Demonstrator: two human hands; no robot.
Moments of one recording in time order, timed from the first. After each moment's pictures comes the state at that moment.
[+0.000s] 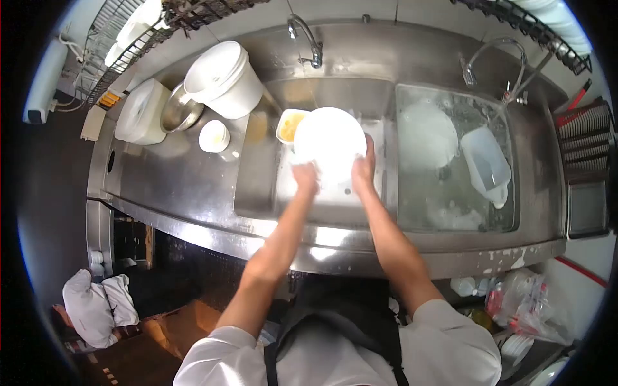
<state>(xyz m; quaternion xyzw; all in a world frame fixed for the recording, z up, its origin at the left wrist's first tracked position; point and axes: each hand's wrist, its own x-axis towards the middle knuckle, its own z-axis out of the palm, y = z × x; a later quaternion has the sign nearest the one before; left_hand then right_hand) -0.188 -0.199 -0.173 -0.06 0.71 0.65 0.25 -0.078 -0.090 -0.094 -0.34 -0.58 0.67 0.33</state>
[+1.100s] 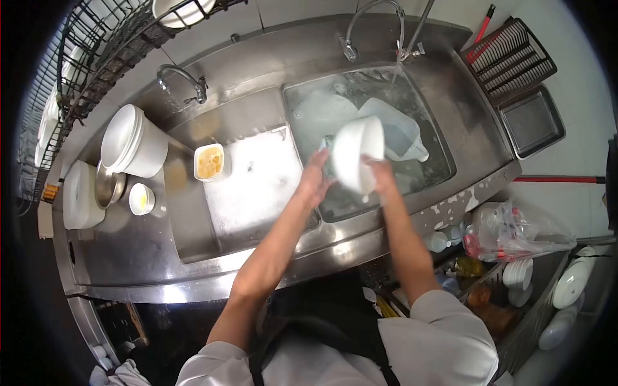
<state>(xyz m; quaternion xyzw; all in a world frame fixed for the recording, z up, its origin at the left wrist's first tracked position) -0.003 -0.050 -0.050 0.04 0.47 0.64 0.60 0.160 0.065 -0.136 -0.45 -0.31 0.77 0.32</state>
